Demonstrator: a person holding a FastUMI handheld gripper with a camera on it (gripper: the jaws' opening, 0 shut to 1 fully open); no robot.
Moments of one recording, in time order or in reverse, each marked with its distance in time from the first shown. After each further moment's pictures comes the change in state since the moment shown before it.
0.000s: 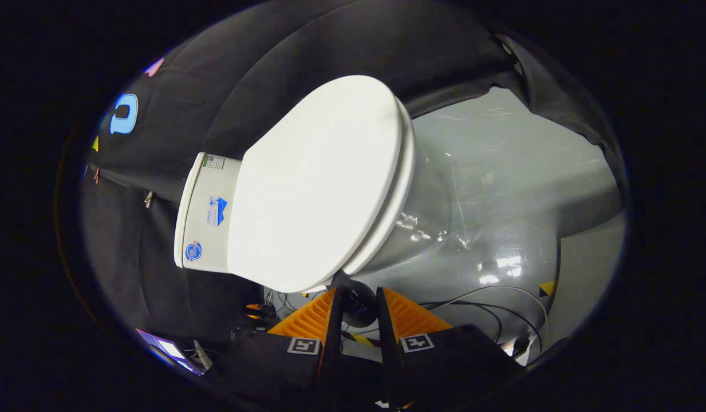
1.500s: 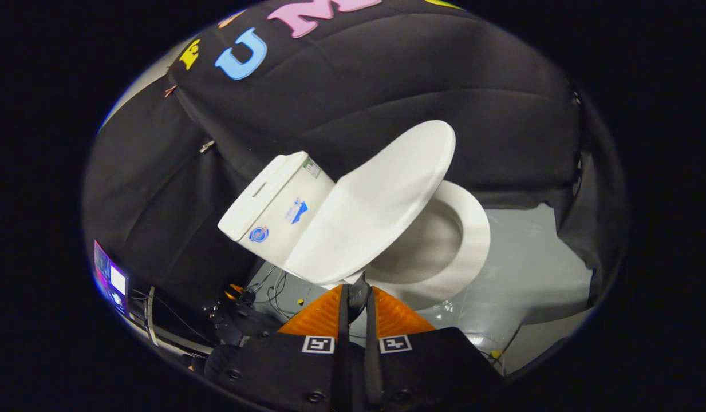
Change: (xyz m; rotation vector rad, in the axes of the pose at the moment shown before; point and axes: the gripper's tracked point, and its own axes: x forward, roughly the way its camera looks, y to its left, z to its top) arm -0.109 0.176 0.026 -0.523 -0.254 0.083
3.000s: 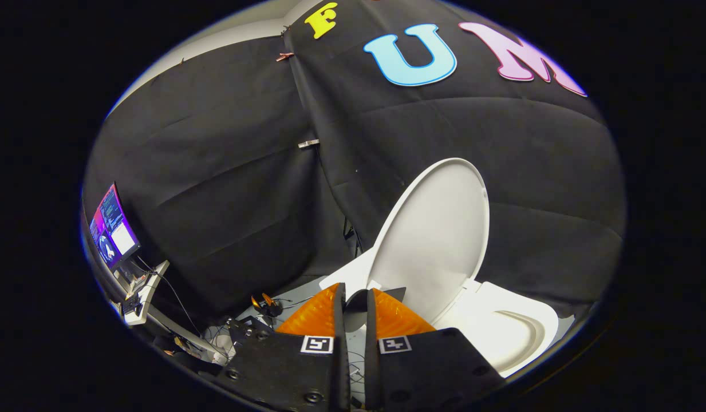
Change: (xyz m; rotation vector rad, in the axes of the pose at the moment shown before) arm 0.095 0.345 0.124 -0.356 -0.098 0.275
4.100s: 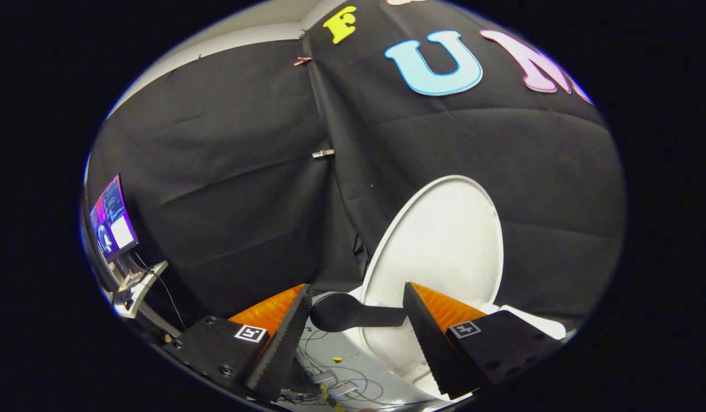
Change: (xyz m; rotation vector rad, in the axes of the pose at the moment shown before) arm 0.044 0.017 0.019 -0.087 -0.118 0.030
